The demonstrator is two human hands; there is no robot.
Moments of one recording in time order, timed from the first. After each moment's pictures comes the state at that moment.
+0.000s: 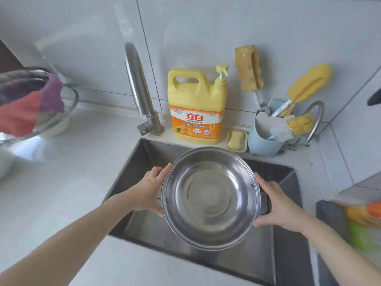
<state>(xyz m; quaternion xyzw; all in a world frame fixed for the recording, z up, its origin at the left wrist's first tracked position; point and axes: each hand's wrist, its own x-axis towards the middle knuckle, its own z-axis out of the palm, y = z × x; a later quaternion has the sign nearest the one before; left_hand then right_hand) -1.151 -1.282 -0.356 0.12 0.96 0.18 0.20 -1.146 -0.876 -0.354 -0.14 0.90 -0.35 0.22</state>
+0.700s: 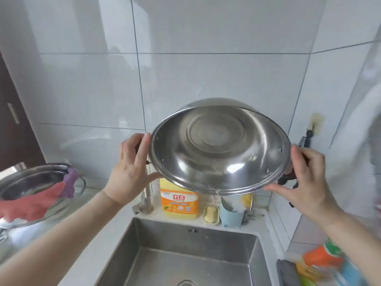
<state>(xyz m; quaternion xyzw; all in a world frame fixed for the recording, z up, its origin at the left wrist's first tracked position) -1.136 -1.247 -0.039 0.27 0.78 0.10 -0.56 -1.096 -0.848 -0.031 -0.31 0.80 -0.17 -0.49</state>
